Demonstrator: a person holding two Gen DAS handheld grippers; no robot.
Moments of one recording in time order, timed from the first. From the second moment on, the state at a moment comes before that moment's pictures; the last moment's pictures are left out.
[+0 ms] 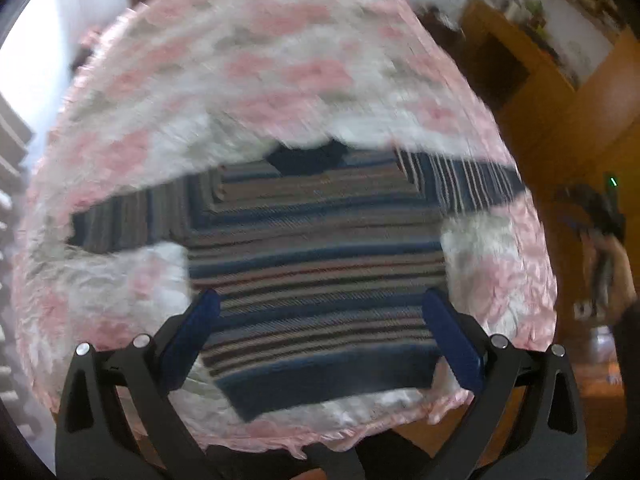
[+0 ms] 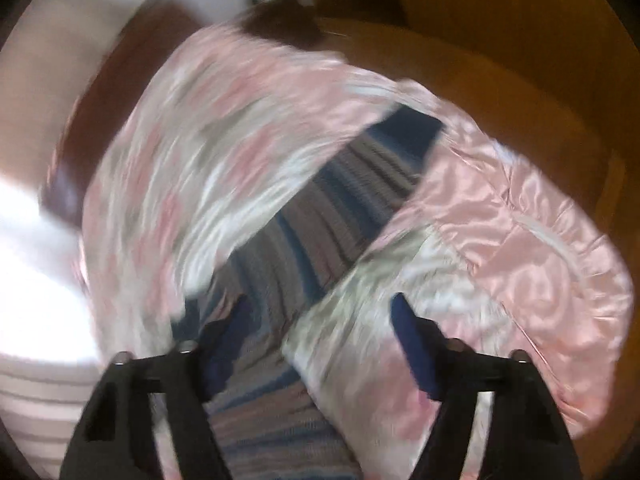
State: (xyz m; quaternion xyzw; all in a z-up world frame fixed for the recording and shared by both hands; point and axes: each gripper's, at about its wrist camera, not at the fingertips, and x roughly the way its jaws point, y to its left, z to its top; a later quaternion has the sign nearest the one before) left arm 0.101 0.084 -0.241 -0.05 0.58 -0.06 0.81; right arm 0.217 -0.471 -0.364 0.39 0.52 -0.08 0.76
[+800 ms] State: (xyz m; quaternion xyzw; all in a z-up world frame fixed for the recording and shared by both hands) left arm 0.091 -0.005 -0.382 -0.08 0.67 -0.07 0.74; right arm 0.348 -0.639 -0.552 0.58 0.41 -0.06 0.71
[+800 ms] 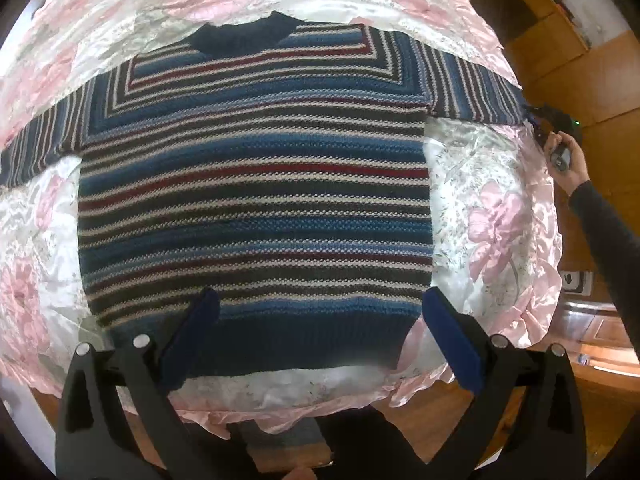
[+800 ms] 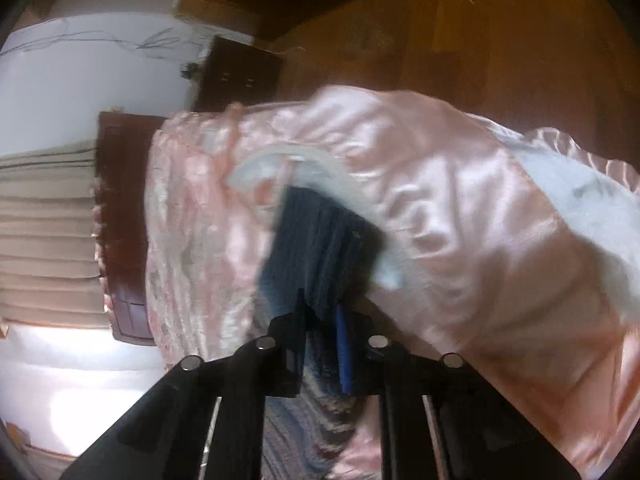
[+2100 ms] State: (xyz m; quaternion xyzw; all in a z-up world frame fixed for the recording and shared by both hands) left arm 0.053 0.283 -0.342 -0.26 0.57 0.03 0.78; right arm 0.317 0.097 -0.519 -0.31 0.49 0.07 0.81
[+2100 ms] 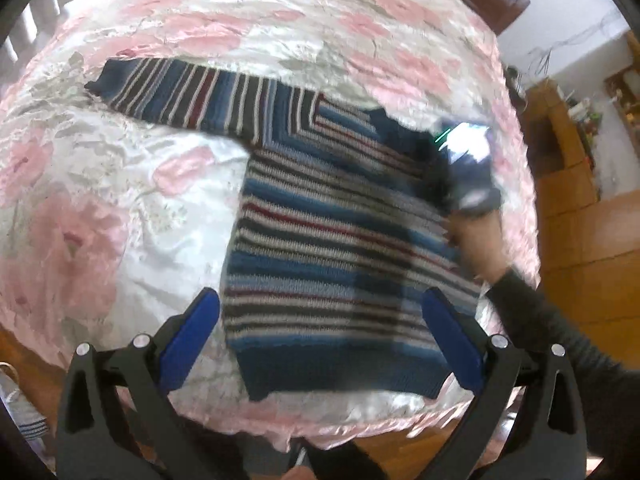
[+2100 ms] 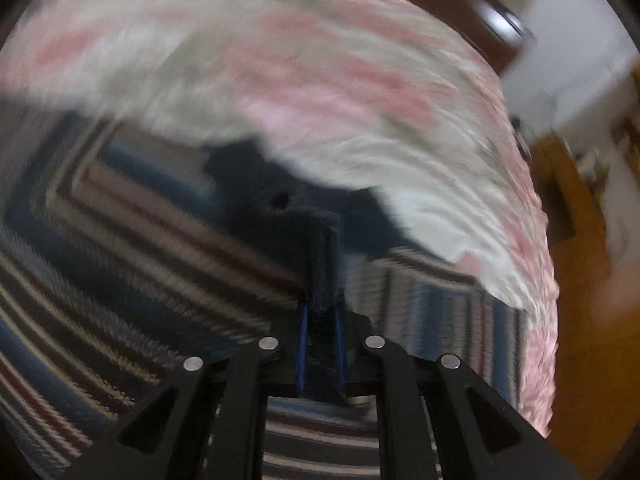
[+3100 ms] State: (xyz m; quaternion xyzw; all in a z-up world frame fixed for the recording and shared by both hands) left arm 0.396 0.177 -0.634 -0.46 0.65 -0.14 0.59; right arm 0.107 -0.087 -0.493 0.03 0.66 0.08 0.75
